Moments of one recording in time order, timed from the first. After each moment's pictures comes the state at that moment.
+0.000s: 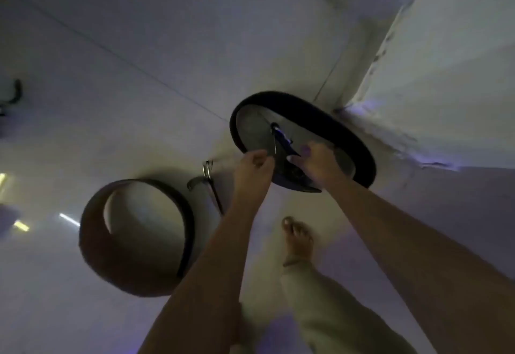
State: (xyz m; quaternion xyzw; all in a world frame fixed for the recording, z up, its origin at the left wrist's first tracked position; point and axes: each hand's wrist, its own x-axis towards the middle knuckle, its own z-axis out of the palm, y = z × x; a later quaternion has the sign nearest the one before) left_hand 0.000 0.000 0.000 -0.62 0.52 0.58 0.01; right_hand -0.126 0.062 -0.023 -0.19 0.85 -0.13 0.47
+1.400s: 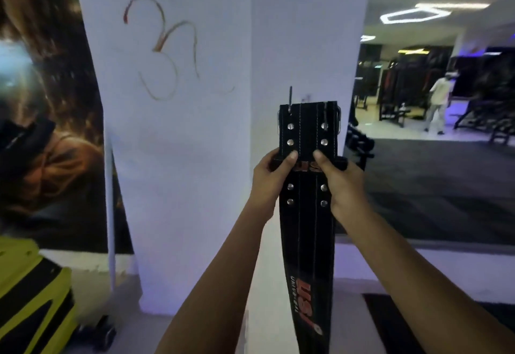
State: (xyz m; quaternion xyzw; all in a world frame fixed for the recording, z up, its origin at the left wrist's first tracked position) left_hand -0.037 0.177 0.891 0.04 0.61 0.75 -0.27; right_hand -0.068 0.294 0.909 -0.11 0.61 -0.78 -0.07
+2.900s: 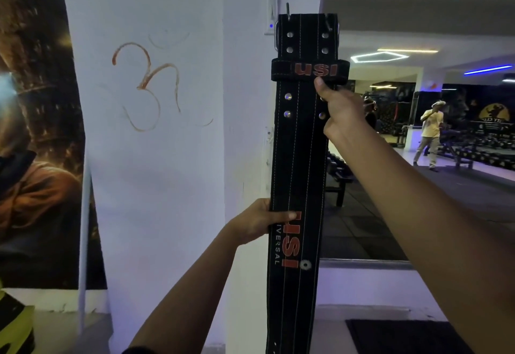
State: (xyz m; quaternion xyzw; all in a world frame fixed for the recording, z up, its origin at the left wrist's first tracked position) left_hand -0.027 0.210 0.892 0.14 0.76 0.64 0.00; right_hand -0.055 0.357 1.073 -0.17 0.51 -0.84 -0.10
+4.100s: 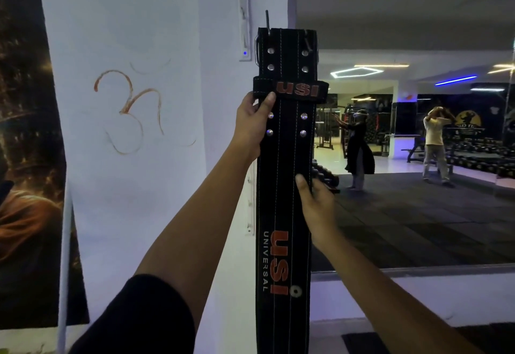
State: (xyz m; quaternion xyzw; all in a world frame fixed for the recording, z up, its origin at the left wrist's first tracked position) left_hand -0.030 0.268 1.074 0.21 0.58 0.71 -0.34; right_hand -0.056 0.383 0.931 -0.21 0.63 -0.73 -0.18
